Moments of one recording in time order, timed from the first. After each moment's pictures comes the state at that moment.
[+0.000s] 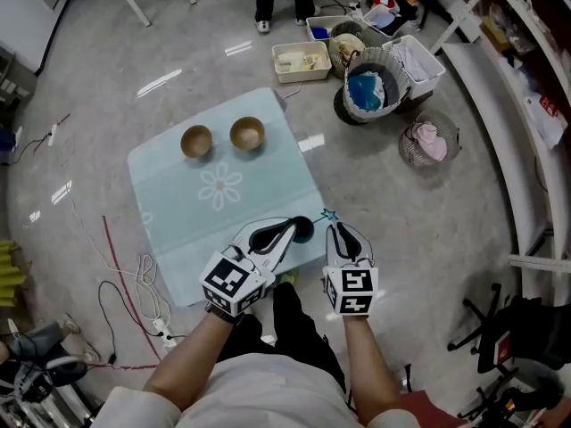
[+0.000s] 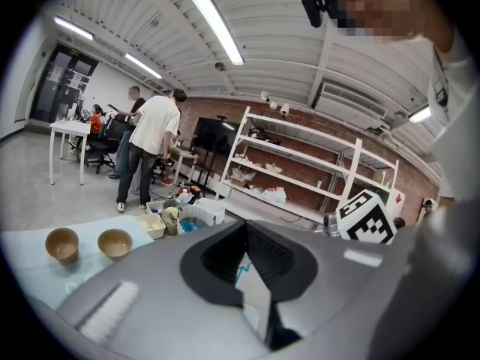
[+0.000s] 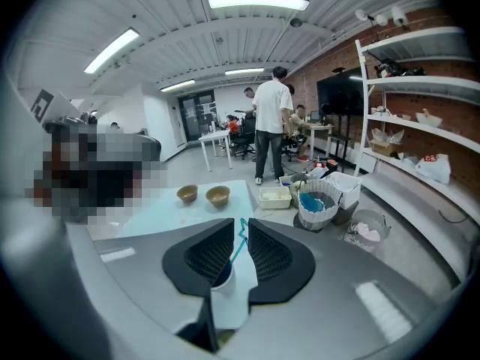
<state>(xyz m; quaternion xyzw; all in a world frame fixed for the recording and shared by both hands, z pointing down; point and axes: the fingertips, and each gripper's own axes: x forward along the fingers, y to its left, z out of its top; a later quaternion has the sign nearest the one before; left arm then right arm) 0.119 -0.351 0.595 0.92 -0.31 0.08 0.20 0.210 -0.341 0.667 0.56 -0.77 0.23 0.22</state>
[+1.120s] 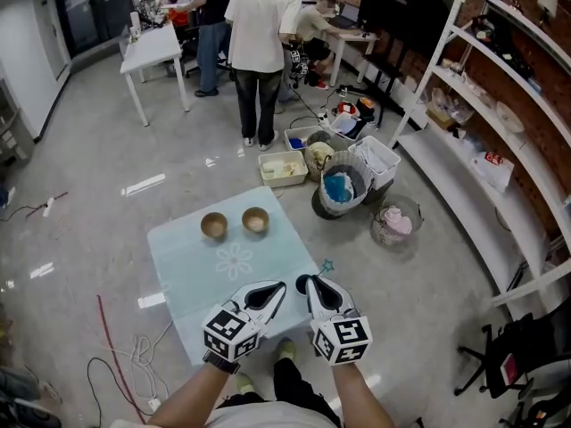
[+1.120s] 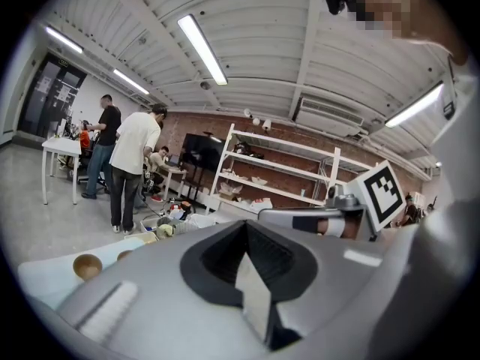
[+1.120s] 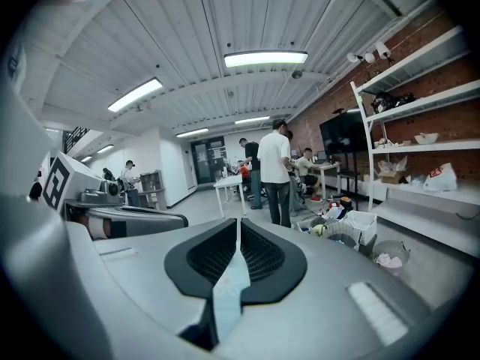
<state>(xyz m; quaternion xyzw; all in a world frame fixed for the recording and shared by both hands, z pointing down) 0.038 -0.278 0.481 0.94 -0.28 0.05 0.16 0.103 -0.286 0.469 0.56 -0.81 0.14 0.06</state>
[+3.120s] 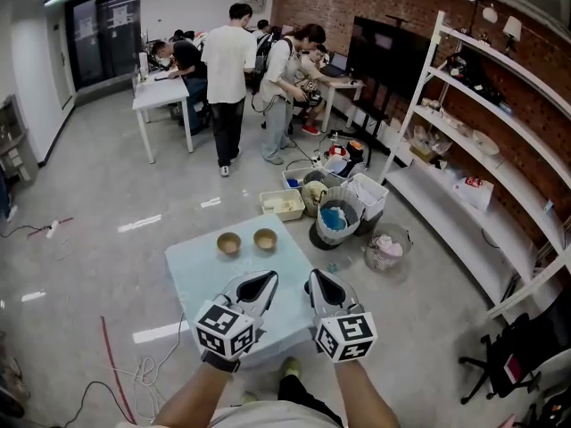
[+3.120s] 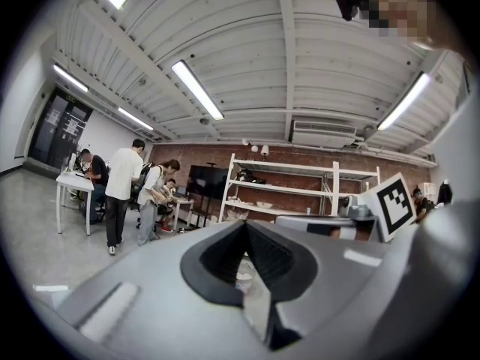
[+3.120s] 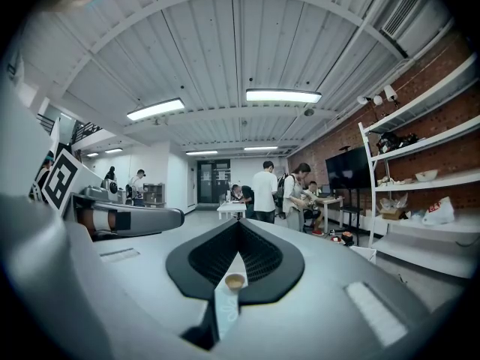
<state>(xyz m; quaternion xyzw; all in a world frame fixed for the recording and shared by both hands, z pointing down) -0.053 -0.201 0.358 0.94 -0.33 -0.02 0.09 0.033 -0.193 0.344 0.57 -0.82 0.04 0.01</state>
